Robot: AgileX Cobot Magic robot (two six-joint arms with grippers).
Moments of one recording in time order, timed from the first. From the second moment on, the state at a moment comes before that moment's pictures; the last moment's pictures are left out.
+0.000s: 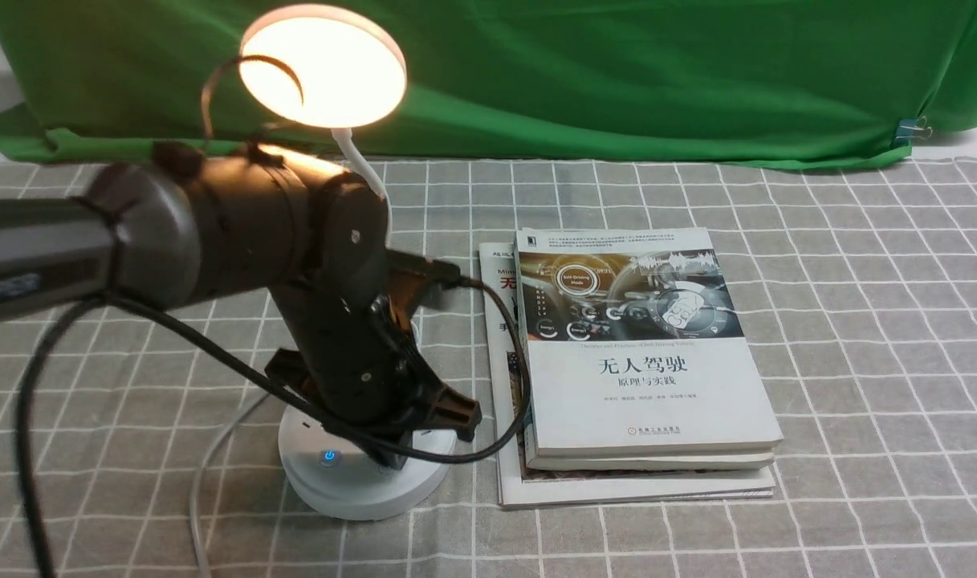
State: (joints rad) right arm 0.12 -0.01 0.01 0.04 0.21 -0.02; left arm -0.52 1.82 -1.20 -0.13 0.91 -0.02
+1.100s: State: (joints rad) right arm 0.12 -0.01 0.01 0.04 0.21 -0.02; left arm -0.52 1.84 -1.22 -0.10 0.90 -0.03
